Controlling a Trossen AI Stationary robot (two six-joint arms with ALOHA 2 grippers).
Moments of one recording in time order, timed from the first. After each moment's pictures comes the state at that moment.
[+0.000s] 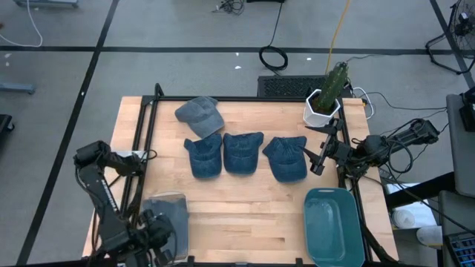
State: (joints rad) left arm -1.06 1.74 1.47 -1.21 -0.31 -1.65; right arm 0.39 0.59 0.48 0.46 0.65 -0.64
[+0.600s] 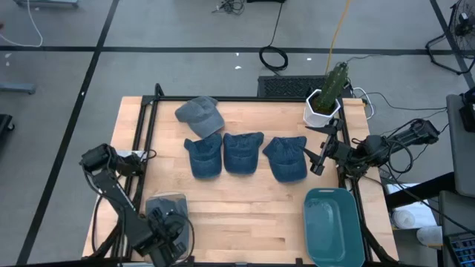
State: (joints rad) left arm -0.96 1.83 1.33 -1.05 -0.13 -1.67; right arm 0.39 0.59 0.48 0.46 0.65 -0.64
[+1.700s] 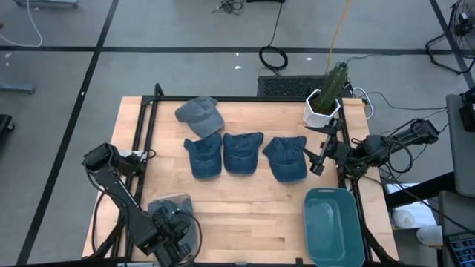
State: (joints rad) left arm -0.90 1.81 1.43 -1.13 -0.16 -1.56; right arm 0.39 0.59 0.48 0.45 0.65 -0.64
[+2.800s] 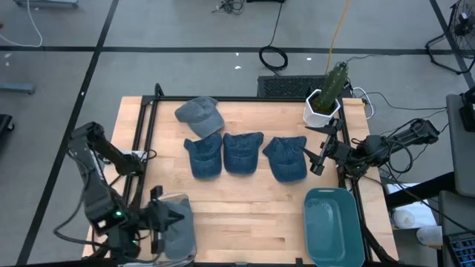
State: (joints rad) left arm -1.02 1.49 1.47 -1.04 -0.77 -0.99; right arm 0.39 0.59 0.48 0.45 0.65 -0.64
